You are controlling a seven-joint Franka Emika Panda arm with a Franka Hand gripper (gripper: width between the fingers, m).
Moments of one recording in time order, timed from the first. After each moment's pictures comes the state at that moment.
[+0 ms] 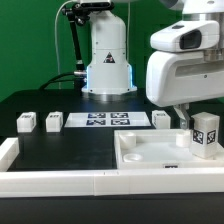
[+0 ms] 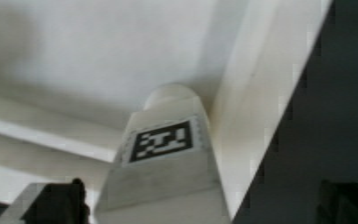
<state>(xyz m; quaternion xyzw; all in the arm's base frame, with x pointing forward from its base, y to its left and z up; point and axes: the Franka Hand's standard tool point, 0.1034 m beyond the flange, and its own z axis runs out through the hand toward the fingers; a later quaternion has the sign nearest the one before) 0.607 0.125 0.081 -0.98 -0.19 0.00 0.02</state>
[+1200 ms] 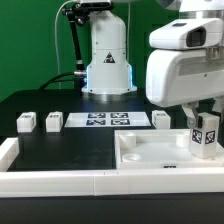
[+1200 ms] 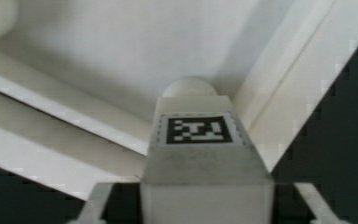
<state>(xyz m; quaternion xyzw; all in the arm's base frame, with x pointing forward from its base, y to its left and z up) 0.611 0.120 0.082 -0.98 -0.20 -0.01 0.01</state>
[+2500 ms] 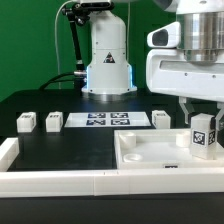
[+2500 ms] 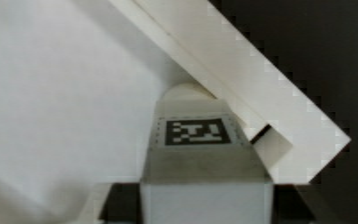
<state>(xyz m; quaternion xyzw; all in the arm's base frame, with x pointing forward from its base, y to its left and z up) 0.610 0.118 0.080 -0.91 0.42 0.00 0.02</state>
